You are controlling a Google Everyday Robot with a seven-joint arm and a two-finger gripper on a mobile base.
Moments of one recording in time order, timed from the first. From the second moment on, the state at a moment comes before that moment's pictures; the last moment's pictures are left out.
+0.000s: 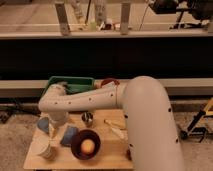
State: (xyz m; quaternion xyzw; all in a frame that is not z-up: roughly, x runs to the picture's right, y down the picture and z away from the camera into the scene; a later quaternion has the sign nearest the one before) arm -0.236 0.201 0.788 -0.11 -0.33 -0.85 0.39
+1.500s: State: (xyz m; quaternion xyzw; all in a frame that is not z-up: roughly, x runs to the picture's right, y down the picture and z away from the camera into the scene) arm -0.226 0.206 0.832 -0.15 -0.38 -0.84 0.35
